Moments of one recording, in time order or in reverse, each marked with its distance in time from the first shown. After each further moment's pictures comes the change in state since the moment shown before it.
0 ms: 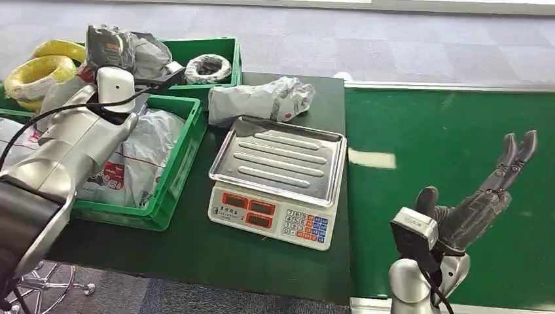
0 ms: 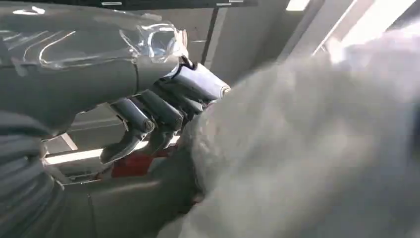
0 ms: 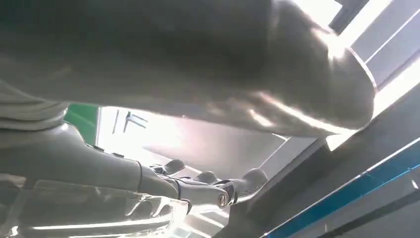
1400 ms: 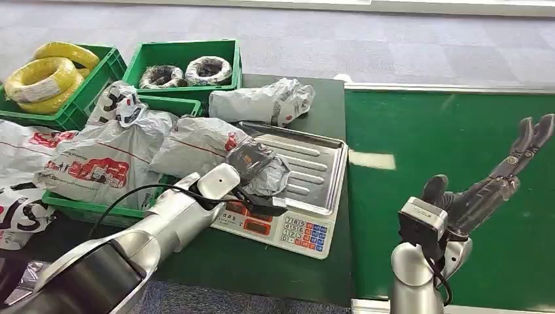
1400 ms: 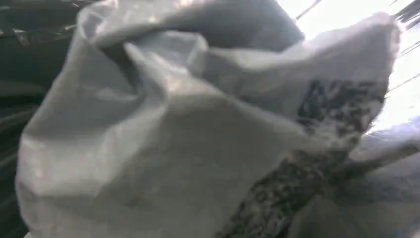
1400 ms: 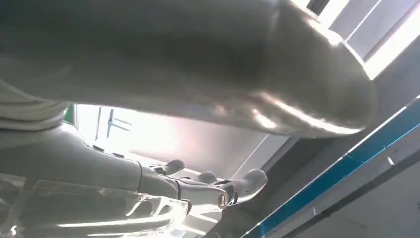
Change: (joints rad) left arm 0.349 -0.331 -0.076 0.004 0.051 0.058 -0.644; right arm -0.091 0.001 -0.013 0.037 -0.073 0.000 -0.069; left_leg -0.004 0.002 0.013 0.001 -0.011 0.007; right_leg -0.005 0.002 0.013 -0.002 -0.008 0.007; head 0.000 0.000
